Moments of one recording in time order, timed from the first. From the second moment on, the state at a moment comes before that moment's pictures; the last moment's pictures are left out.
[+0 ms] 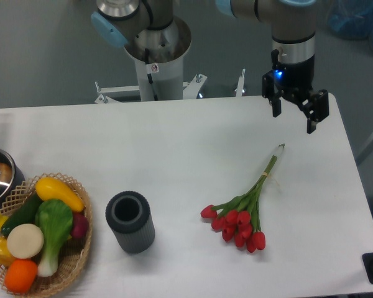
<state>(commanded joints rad) 2.81 -1.65 -1.77 -0.91 1.46 1.66</state>
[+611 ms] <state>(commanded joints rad) 2.80 -1.64 -1.79 -0.91 1.47 1.61</state>
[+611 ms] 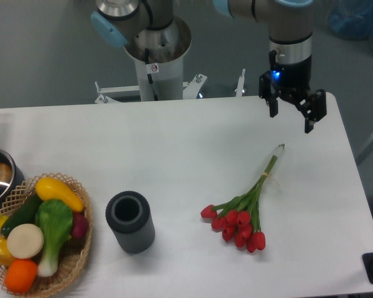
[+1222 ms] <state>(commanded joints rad) 2.80 -1.66 -1.82 -0.91 1.45 1.59</state>
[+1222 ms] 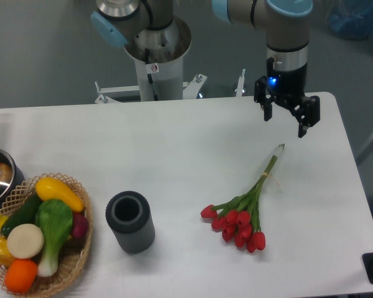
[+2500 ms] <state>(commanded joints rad) 2.79 -1.92 -1.79 -0.87 1.45 1.43</state>
